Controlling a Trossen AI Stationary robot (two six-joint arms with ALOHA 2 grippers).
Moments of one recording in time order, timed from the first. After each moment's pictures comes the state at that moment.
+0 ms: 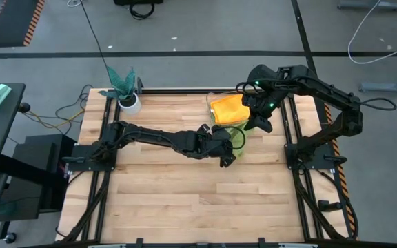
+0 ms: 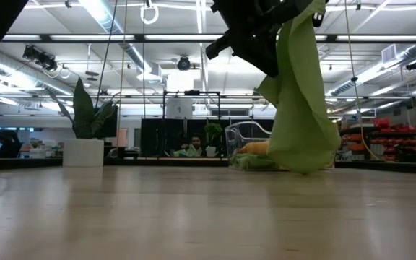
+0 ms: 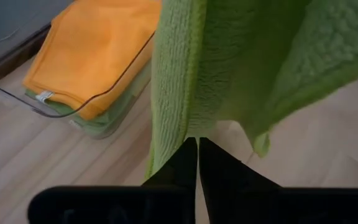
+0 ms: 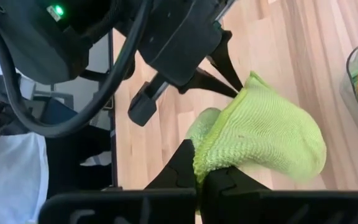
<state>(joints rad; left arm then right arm) -0.12 2.13 1.95 -0.71 -0.55 -0.62 -0.35 1.39 1.68 -1.43 -0.58 0.01</state>
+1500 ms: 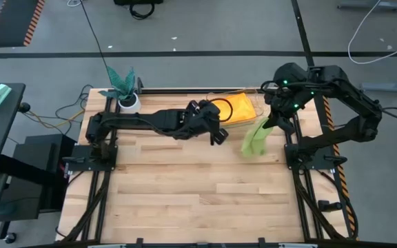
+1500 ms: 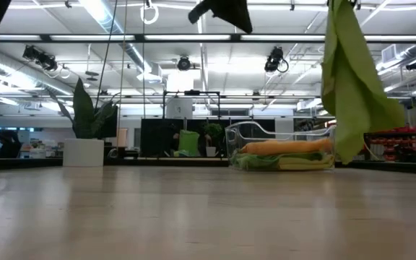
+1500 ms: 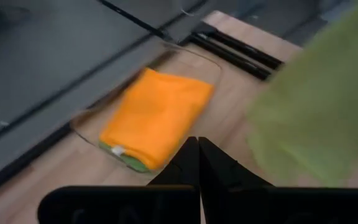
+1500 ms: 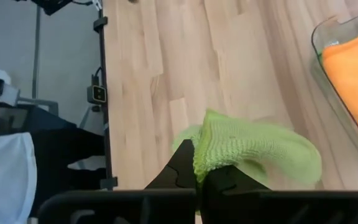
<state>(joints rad) -0.04 1.92 1.95 -0.74 -0.62 -0.50 -0.36 1.20 1.69 -1.55 -0.50 0.04</state>
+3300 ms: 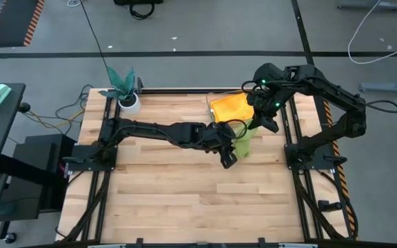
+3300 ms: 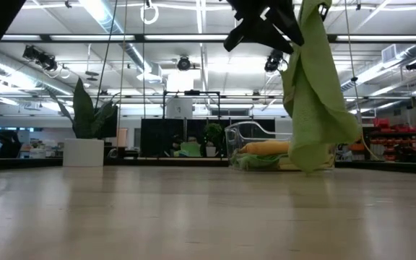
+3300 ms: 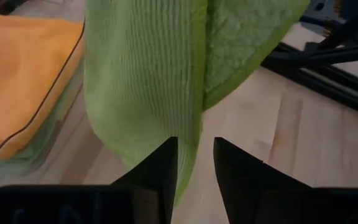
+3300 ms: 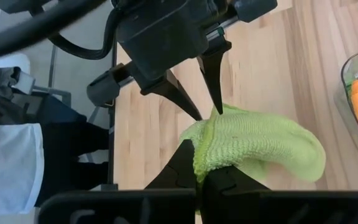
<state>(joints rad) -0.07 2.07 1.95 -0.58 -0.22 -0.46 -0.36 1.34 1.69 -1.44 -0.59 -0.04</state>
